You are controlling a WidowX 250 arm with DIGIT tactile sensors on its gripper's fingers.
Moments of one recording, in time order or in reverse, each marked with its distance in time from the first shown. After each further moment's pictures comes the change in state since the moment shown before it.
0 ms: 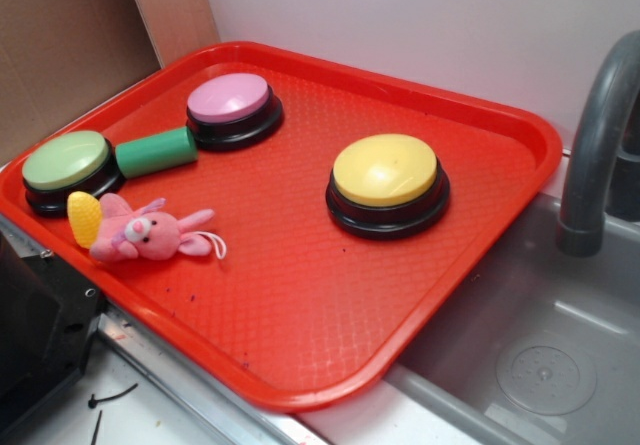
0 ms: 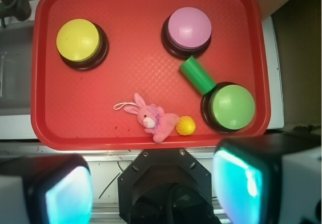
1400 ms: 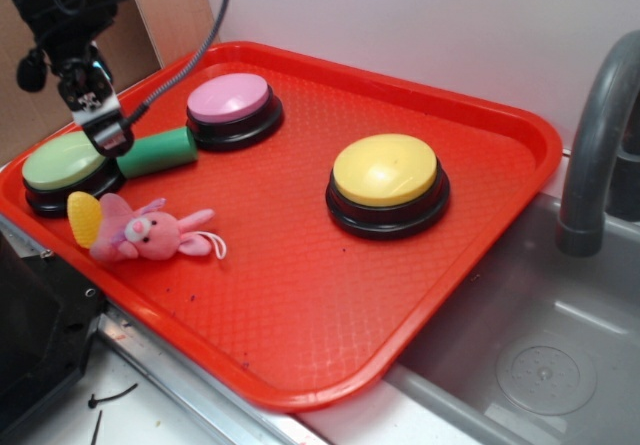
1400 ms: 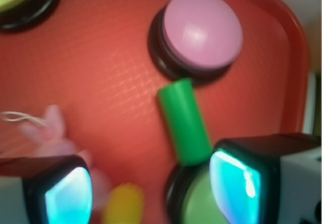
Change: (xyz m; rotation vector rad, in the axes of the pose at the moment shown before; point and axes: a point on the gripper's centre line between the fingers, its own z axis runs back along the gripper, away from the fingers) arm 0.042 0.076 -0.151 0.125 -0.121 -0.440
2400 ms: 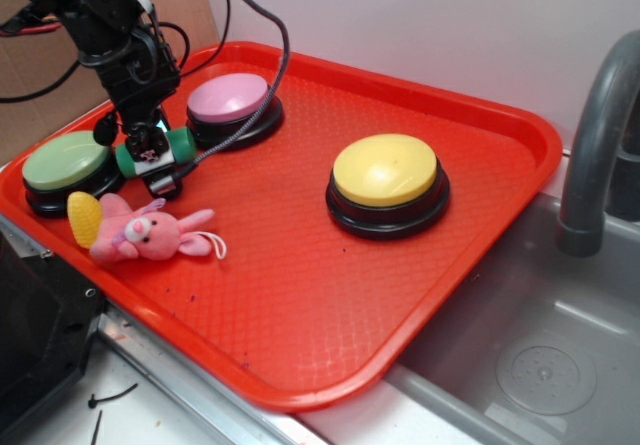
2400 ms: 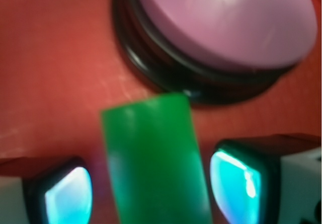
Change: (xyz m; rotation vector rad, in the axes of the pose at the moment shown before) arm 0.006 0.021 -0.071 -0.037 0.077 -0.022
